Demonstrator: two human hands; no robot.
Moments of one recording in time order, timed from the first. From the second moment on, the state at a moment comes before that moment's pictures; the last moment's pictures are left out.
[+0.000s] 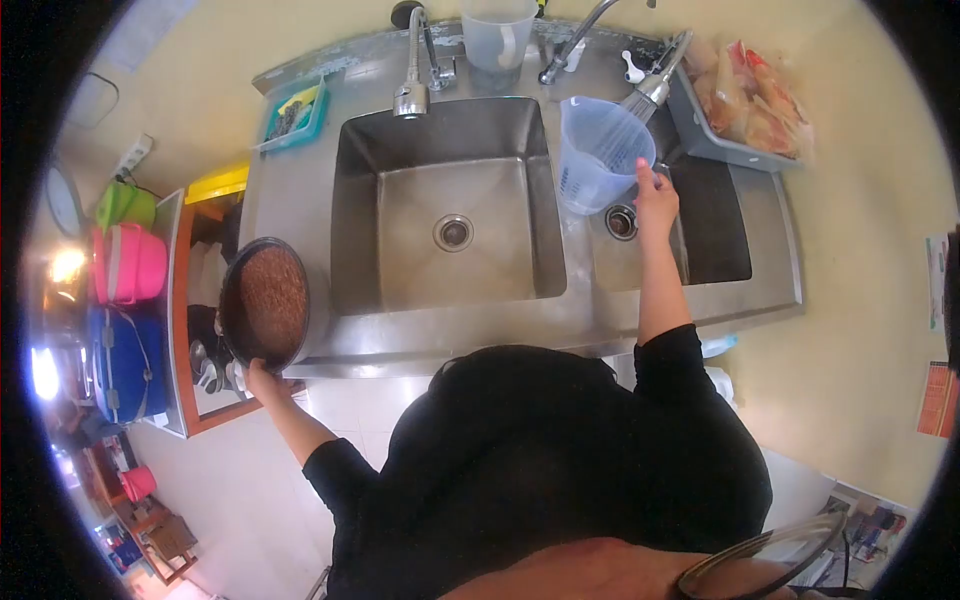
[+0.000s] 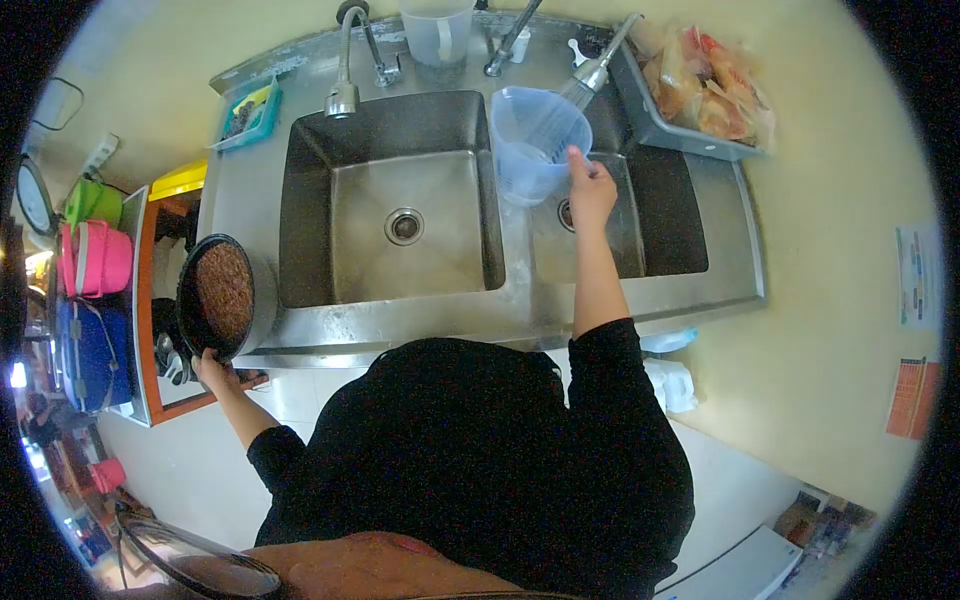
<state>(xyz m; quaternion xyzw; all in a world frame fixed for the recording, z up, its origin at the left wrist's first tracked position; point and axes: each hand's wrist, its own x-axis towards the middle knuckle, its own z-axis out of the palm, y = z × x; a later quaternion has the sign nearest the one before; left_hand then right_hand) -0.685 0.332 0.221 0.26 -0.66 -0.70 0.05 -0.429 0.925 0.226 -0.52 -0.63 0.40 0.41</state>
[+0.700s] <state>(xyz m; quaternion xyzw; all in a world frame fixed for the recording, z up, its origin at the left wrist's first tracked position) -0.687 0.320 0.210 0.28 -0.69 -0.67 0.00 -0.445 0.943 0.206 -0.53 -0.64 0.40 0.39</state>
